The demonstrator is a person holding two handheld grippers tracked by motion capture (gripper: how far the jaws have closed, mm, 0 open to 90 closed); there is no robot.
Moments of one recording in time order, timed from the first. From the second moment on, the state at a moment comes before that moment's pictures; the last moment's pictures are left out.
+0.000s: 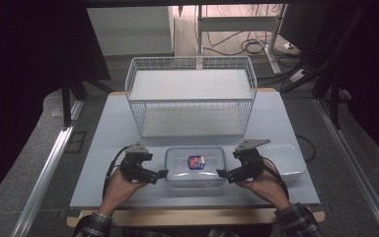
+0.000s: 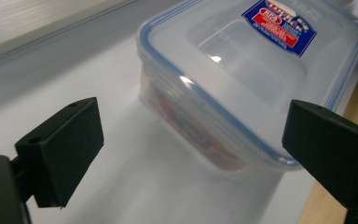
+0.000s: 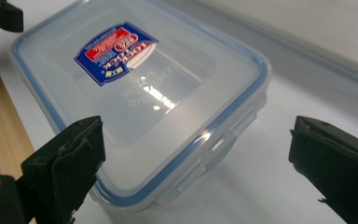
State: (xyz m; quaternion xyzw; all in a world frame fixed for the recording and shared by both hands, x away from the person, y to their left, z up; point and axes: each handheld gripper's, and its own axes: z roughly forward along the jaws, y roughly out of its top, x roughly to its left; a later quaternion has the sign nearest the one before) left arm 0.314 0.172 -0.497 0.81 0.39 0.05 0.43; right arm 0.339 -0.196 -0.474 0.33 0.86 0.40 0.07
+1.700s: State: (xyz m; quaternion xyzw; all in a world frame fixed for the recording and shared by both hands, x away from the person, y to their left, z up) left arm 0.310 0.180 -0.485 0.74 0.42 -0.06 0.52; right arm 0.337 -0.213 -0.462 0.39 0.78 0.48 -0.05
